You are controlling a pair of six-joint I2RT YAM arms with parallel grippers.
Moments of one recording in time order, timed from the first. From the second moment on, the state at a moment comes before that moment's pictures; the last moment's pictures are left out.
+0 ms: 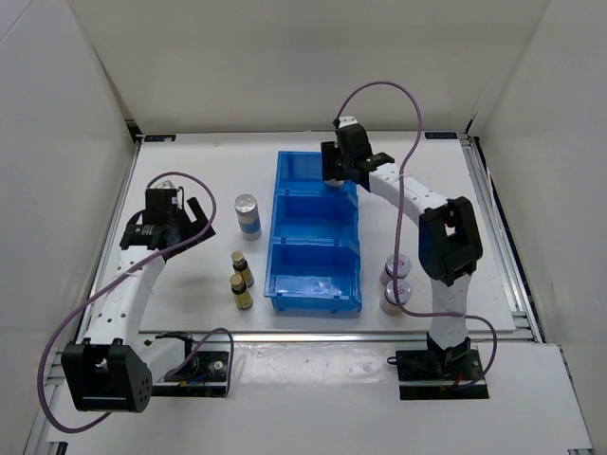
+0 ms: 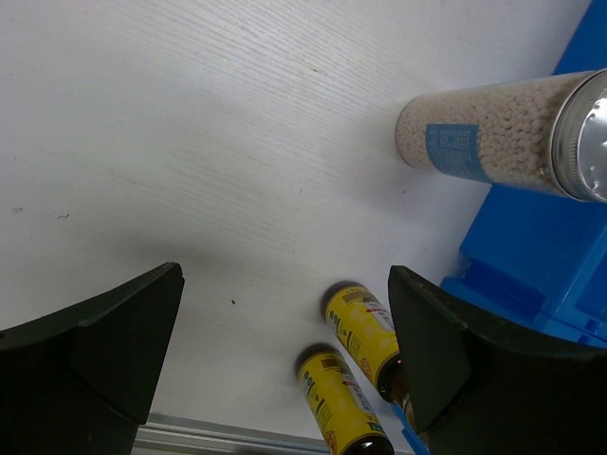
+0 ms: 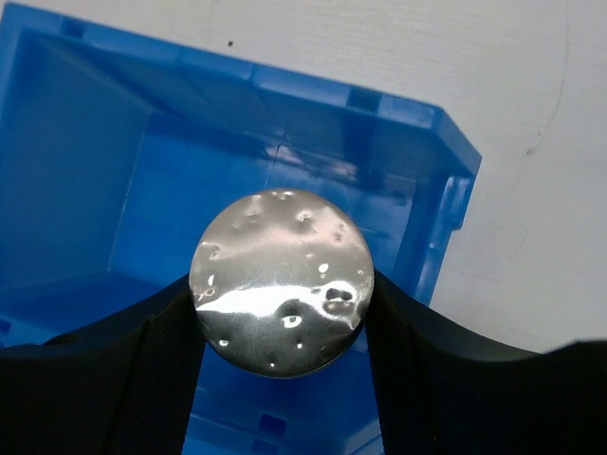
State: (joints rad) left arm -0.03 1.09 0.92 -0.72 -0.06 -0.47; right arm 0.51 2.02 1.69 -0.32 0.10 0.23
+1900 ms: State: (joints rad) left arm -0.02 1.25 1.12 -0.62 0.05 -0.45; right arm 0.53 1.85 1.70 -0.58 0.18 0.26
